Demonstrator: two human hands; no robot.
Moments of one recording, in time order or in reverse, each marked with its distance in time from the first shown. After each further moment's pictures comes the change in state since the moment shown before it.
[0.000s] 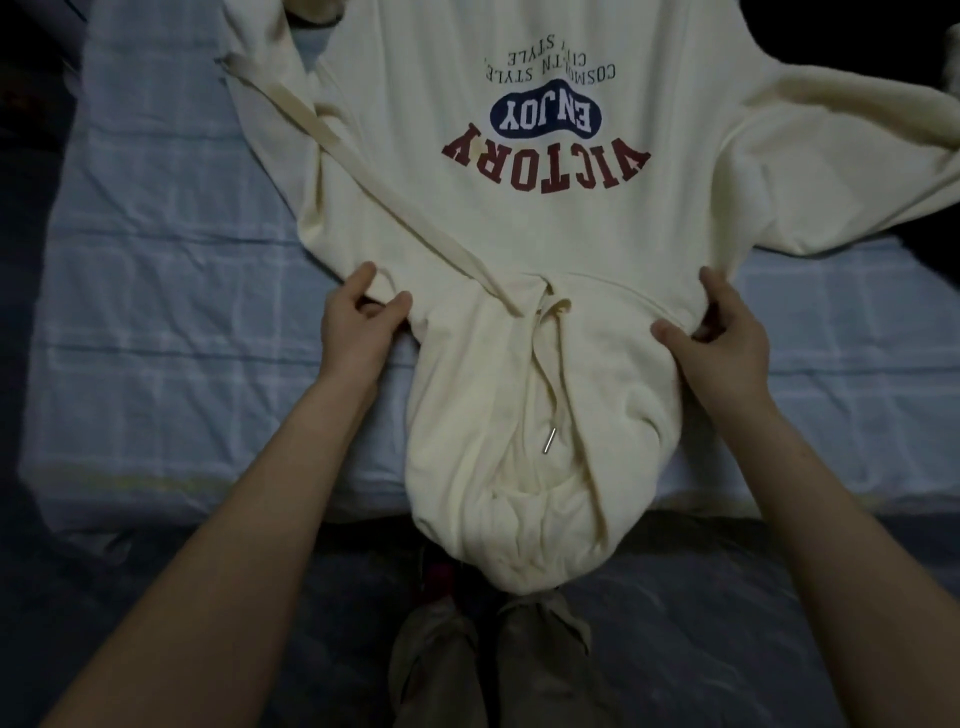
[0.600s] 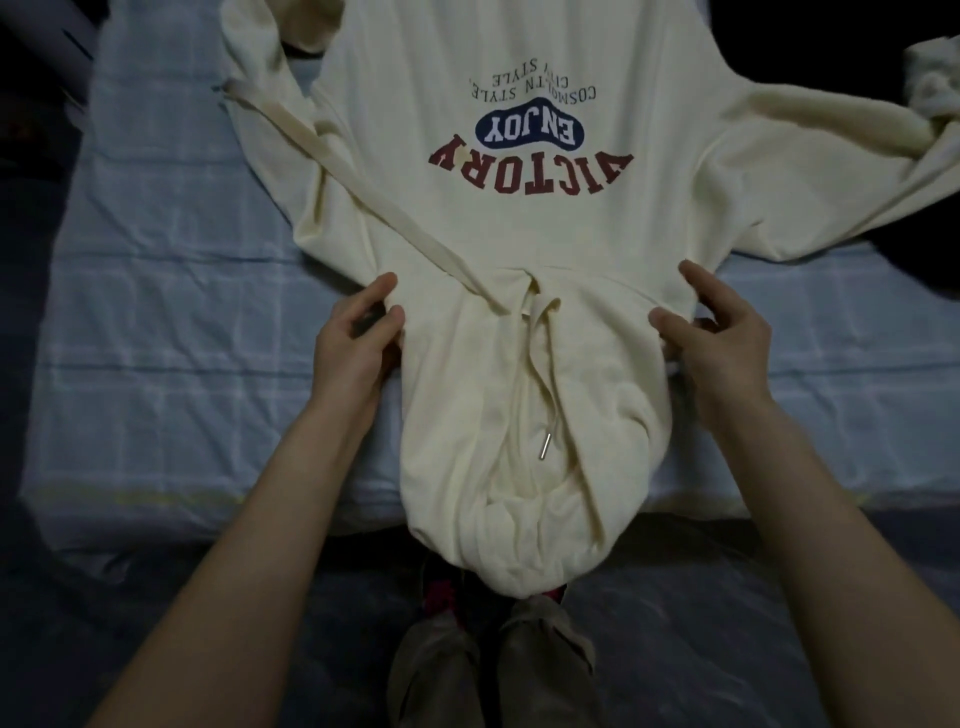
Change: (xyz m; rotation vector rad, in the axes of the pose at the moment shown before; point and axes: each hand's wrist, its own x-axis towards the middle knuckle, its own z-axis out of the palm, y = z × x) left_hand -0.015 -0.002 -0.007 -0.331 -0.123 -0.002; right_hand -0.009 -0.025 -0.003 0.402 0.030 0.069
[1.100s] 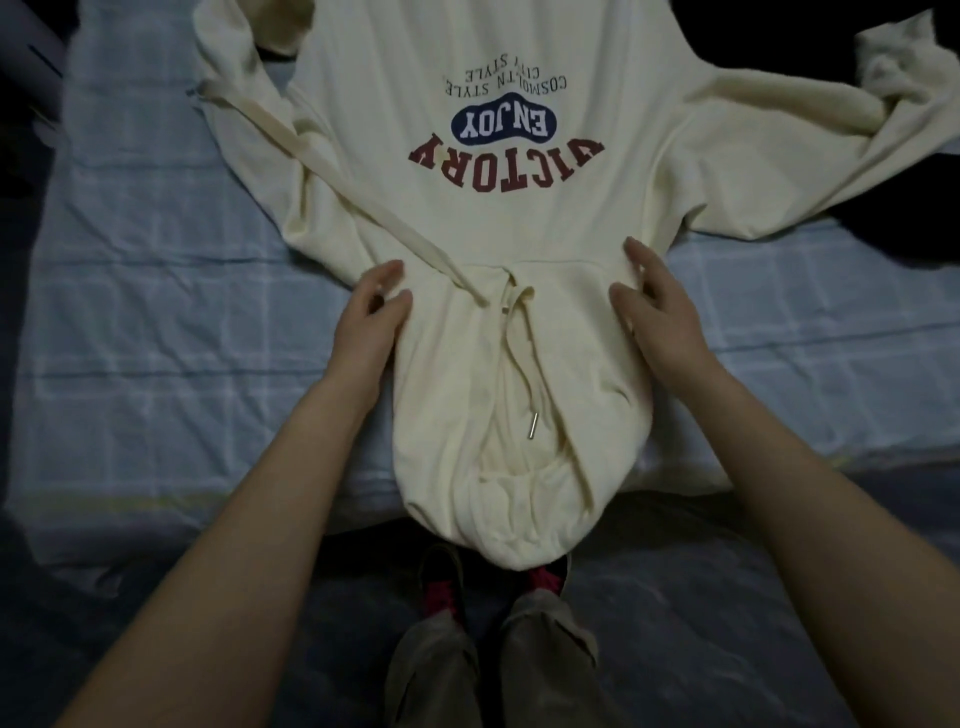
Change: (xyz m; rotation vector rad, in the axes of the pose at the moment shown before) left_hand 0.004 0.005 0.017 0.259 -0.106 0.014; right_hand 0.006 0.012 0.013 -0.347 -0.209 -0.084
